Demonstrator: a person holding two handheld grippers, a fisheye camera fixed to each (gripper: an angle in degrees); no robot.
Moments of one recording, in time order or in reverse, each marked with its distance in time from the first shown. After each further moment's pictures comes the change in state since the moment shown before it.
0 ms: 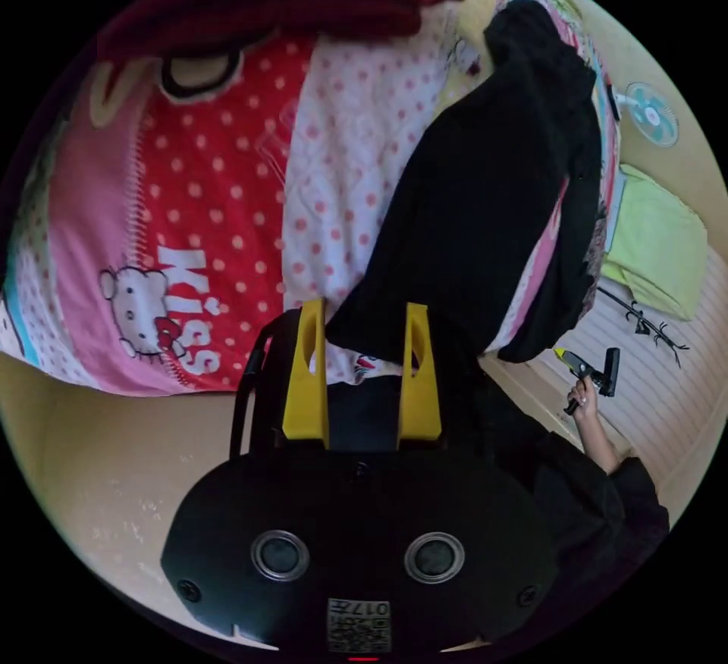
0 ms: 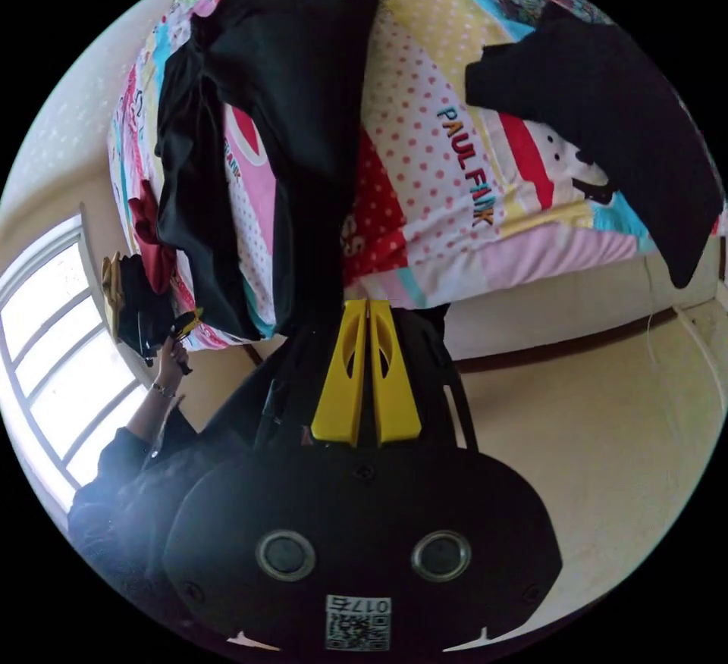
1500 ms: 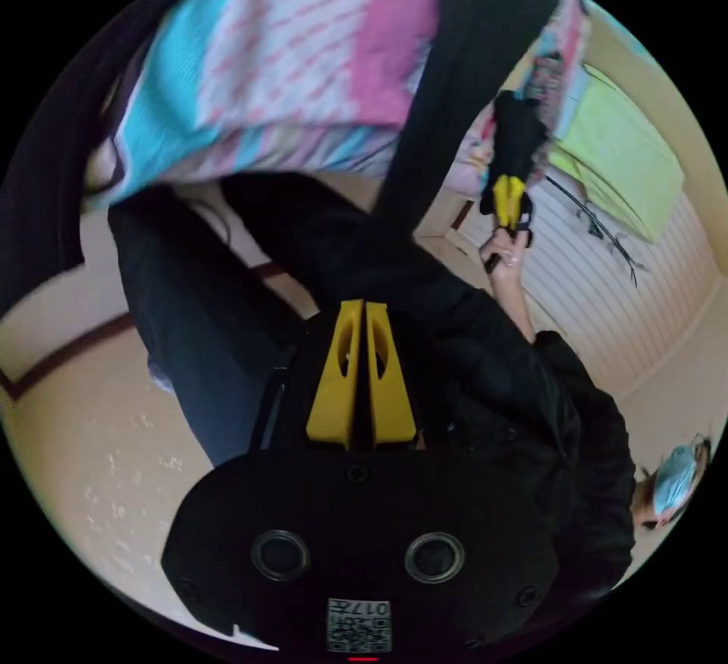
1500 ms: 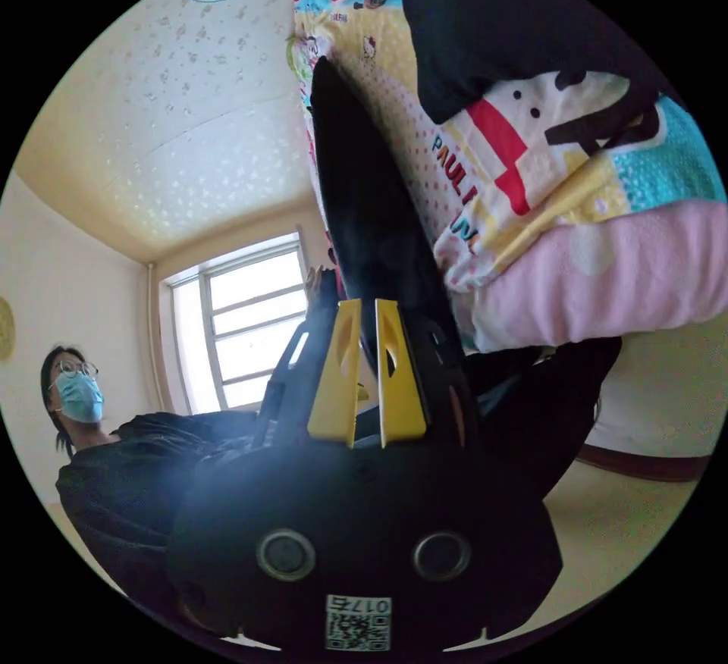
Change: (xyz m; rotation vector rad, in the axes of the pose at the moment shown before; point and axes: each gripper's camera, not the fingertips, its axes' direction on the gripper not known) left arm 0.158 -0.070 0.153 -0.449 0.286 0.114; right arm 0.300 0.010 -0.028 0.088 -0.842 -0.225
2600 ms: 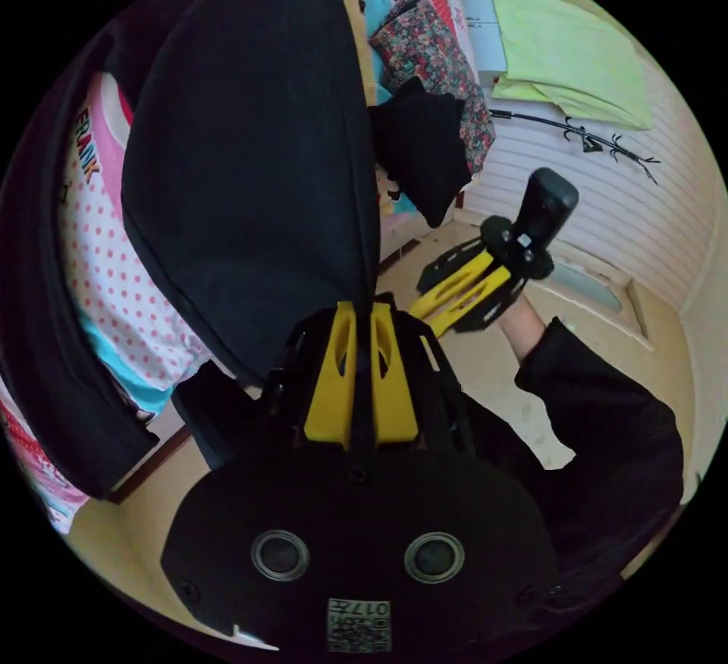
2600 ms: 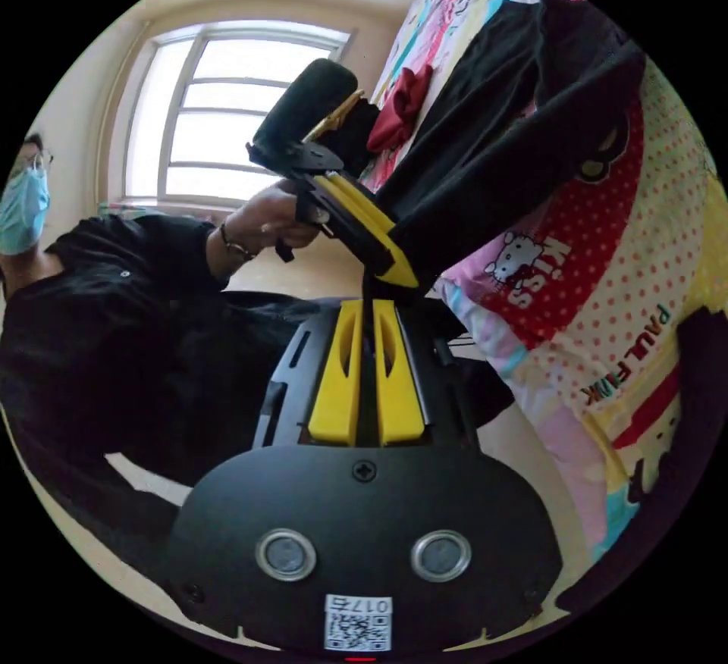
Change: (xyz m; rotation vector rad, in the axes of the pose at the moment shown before) left arm 0.178 -0.054 -0.033 0.043 -0.250 0.382; right arm -0.093 -0.037 0.147 -0.685 0.232 -0.543
